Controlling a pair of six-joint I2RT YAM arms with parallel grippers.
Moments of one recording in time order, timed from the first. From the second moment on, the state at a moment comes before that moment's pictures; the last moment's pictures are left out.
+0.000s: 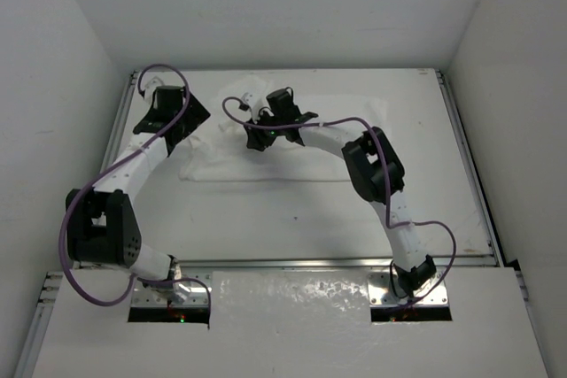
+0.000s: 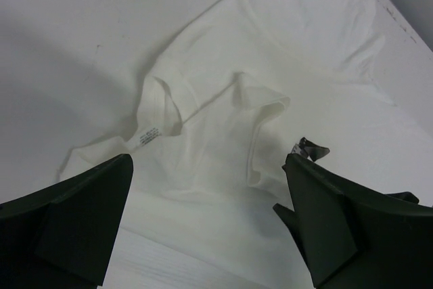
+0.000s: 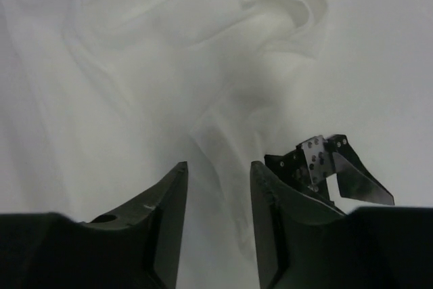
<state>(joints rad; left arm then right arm) -0.05 1.47 1.08 -0.31 -0.24 -0.73 0.62 2.34 1.74 -0.07 -0.44 -0.21</state>
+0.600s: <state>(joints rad) -0.05 1.43 1.08 -0.30 -0.23 -0.72 0.66 2.45 1.85 -0.09 -0.42 -0.29</state>
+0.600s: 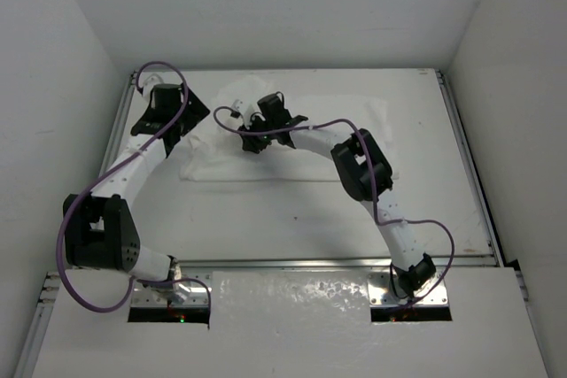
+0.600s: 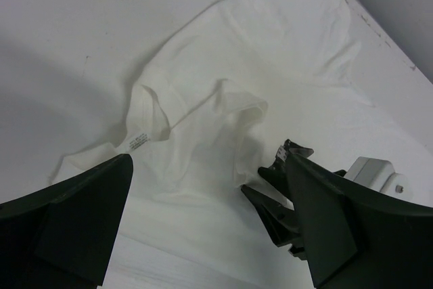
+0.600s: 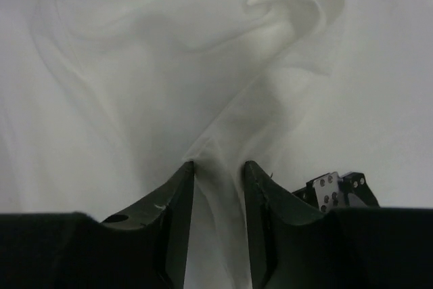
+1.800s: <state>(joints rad) -0.07 1.43 1.08 -0.25 -0.18 -0.69 0.59 2.43 1.81 0.03 -0.18 -0.12</state>
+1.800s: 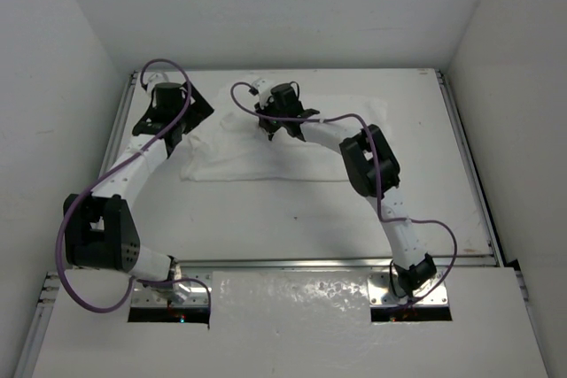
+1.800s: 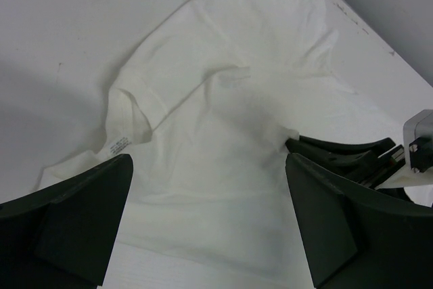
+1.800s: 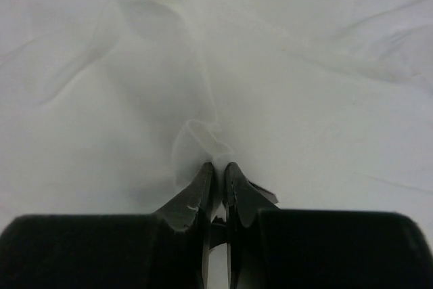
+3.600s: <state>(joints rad) -0.02 2.76 2.40 -0.17 0.17 -0.47 0.19 1.57 1.01 -0.18 -0.37 0.20</state>
